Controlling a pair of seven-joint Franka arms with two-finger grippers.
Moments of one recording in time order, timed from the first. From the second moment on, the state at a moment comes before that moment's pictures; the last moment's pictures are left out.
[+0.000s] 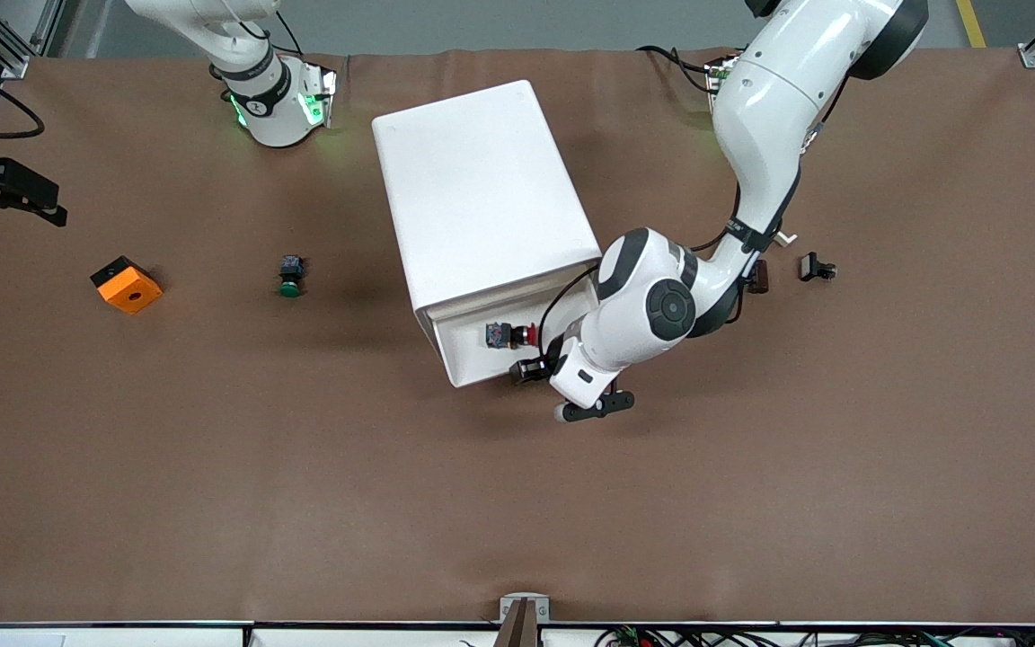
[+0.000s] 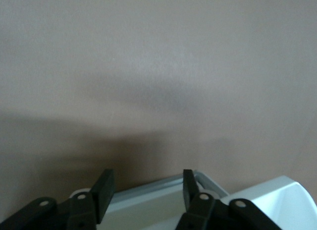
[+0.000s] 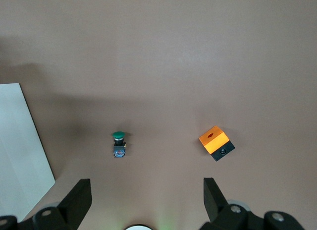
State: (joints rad) left arm -0.43 0.78 -0.23 -1.41 -0.37 2.40 -0.60; right arm 0.02 -0.02 -0.06 -1.53 -0.03 1.45 -0.11
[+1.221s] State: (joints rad) left arm -0.47 0.78 -0.27 -1.42 -0.37 2.34 -0.62; right arm -0.08 -0.02 0.01 -1.53 0.05 1.46 -0.10
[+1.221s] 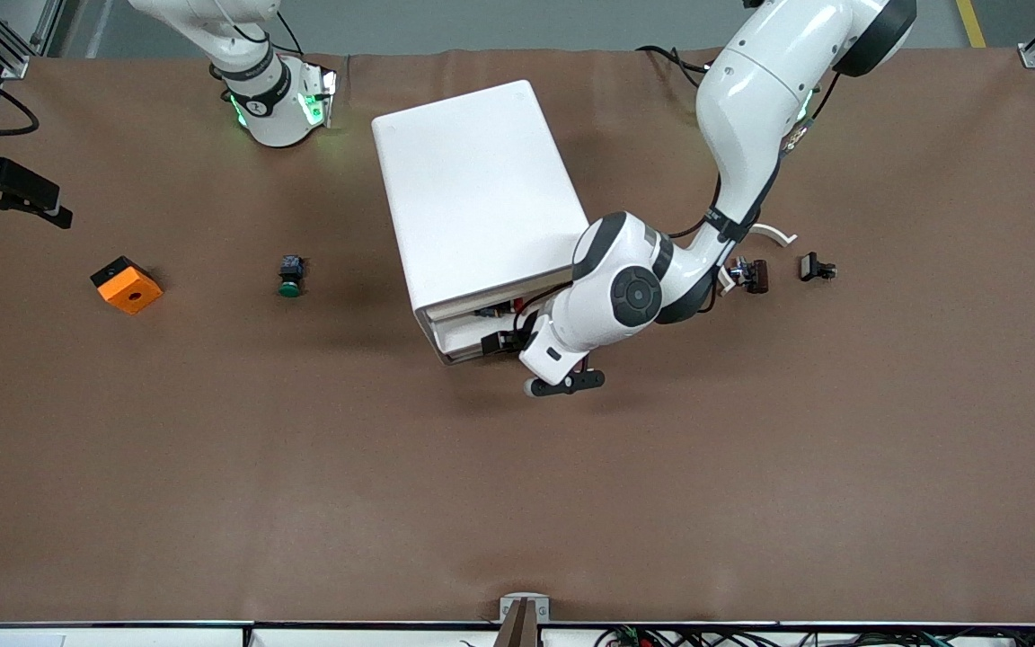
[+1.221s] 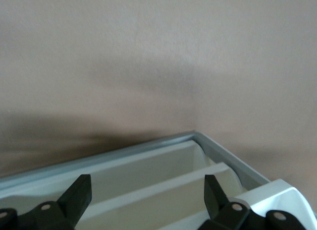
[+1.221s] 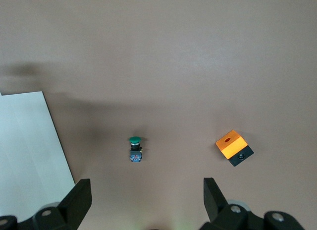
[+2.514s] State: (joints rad) left arm -0.41 0.74 -0.24 -1.37 -0.20 2.24 -0.74; right arm -0.08 -0.02 0.02 -1.50 0.04 1.47 -0.10
